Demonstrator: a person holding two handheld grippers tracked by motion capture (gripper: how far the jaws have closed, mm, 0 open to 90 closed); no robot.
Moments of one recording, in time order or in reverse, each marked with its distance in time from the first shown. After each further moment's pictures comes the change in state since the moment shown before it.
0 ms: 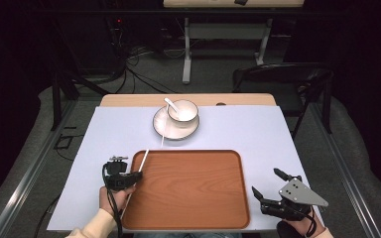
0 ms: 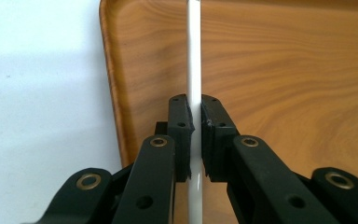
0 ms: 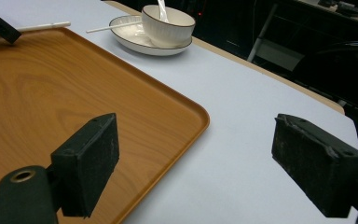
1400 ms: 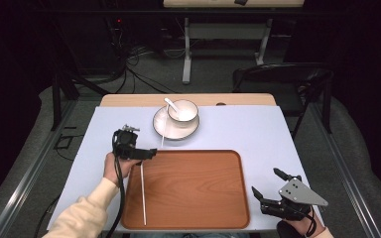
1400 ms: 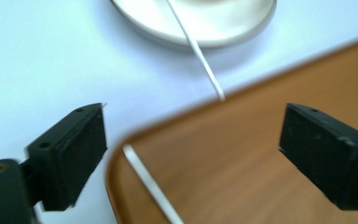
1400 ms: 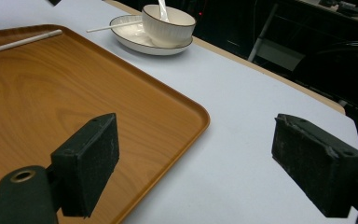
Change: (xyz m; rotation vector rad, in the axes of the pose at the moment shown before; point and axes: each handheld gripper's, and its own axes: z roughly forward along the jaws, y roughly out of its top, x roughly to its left) left arm -0.019 0.099 0.007 -0.012 0.008 0.277; right arm 0.000 0.000 0.001 0.000 0.002 -0.001
